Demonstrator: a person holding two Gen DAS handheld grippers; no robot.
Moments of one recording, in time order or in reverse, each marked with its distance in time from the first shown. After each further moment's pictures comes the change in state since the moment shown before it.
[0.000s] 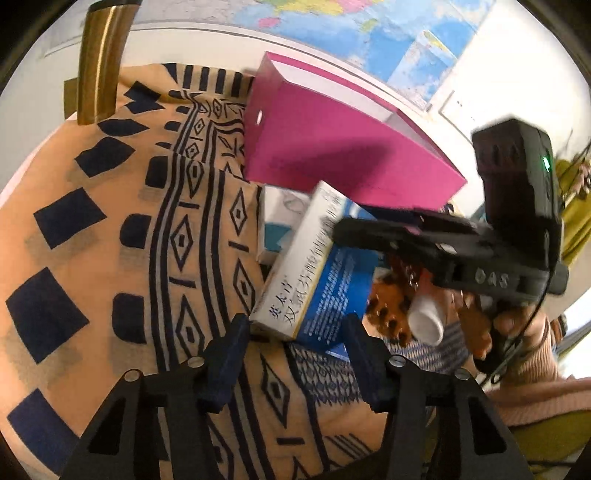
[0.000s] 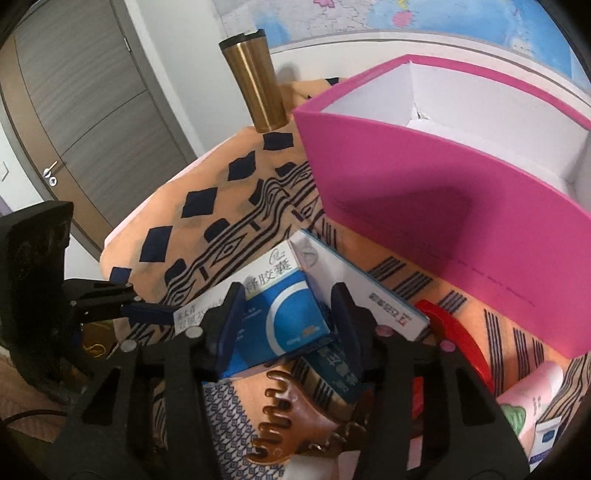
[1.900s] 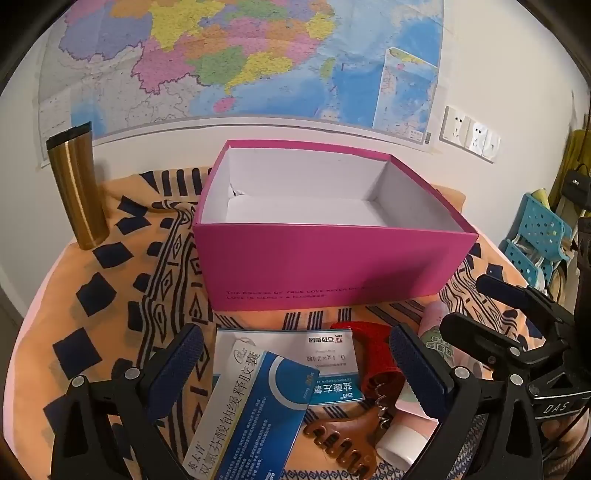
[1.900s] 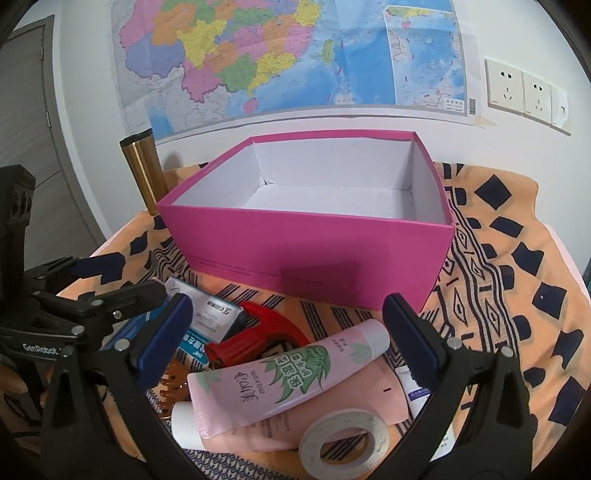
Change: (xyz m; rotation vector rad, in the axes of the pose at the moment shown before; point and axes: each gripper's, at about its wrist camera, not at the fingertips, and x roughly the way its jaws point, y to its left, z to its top) left arm 0.014 -0.083 0.065 0.176 -0.235 0.231; right arm -0.107 -0.035 -0.047 0.169 -0.311 -0.389
